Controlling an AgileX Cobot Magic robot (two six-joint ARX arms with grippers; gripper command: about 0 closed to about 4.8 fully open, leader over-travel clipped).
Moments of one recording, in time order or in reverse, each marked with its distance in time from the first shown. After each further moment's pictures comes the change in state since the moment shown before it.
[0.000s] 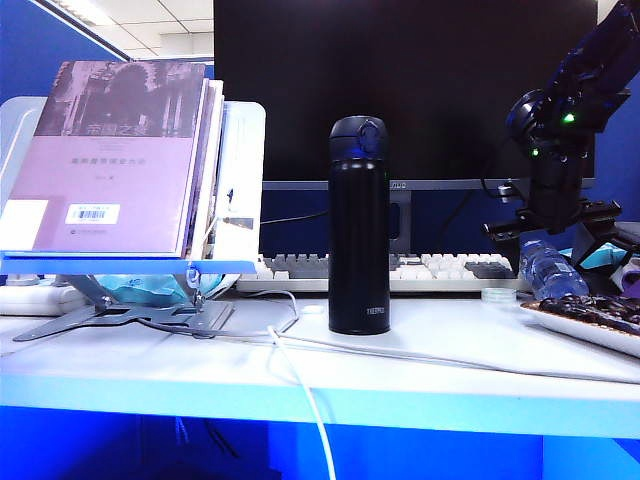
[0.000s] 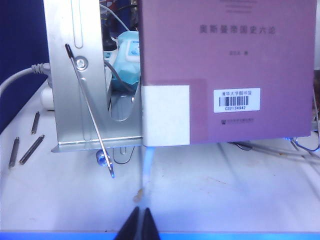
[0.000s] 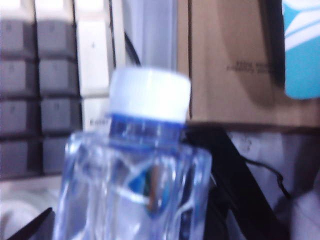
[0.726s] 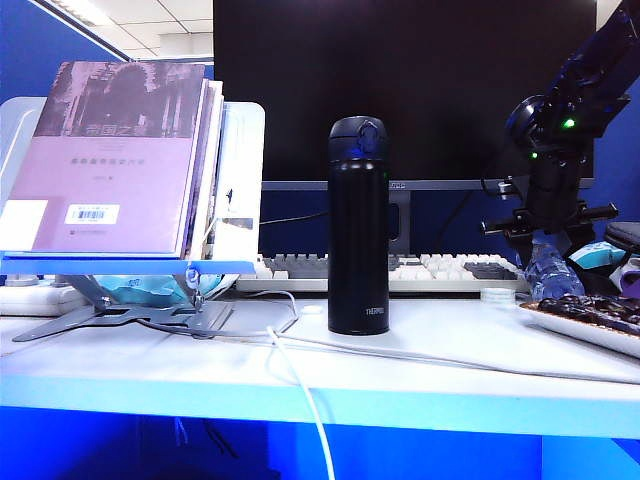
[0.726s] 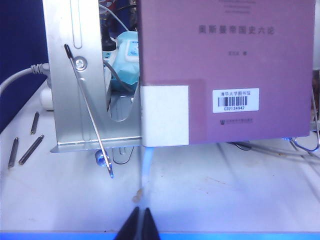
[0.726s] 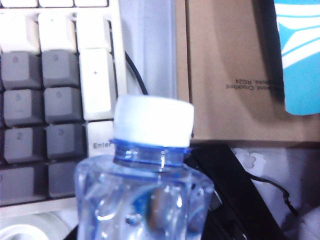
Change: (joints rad) left arm 0.000 0.000 0.000 0.000 0.000 0.000; right arm -0.002 0.011 0.002 0.060 -0.020 0.026
